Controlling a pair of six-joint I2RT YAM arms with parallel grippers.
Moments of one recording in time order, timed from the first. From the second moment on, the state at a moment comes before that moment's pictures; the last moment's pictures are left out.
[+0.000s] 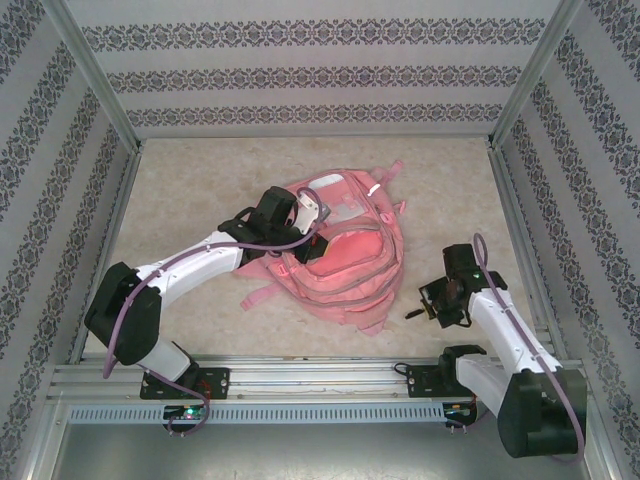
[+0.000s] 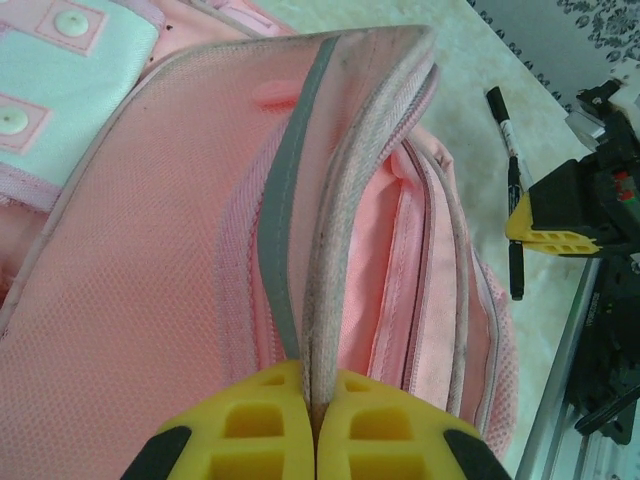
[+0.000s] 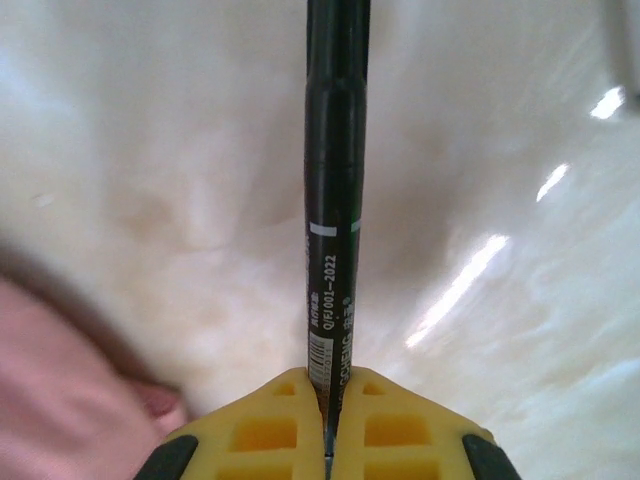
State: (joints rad) left arm -0.61 1.54 1.07 -0.27 0.48 -0.16; right arm 0.05 0.96 0.52 -0.89 -0.21 1.25
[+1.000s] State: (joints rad) left arm -0.57 1.54 1.07 -0.21 0.51 -0.31; right arm 0.51 1.44 1.01 -0.51 -0.30 1.60
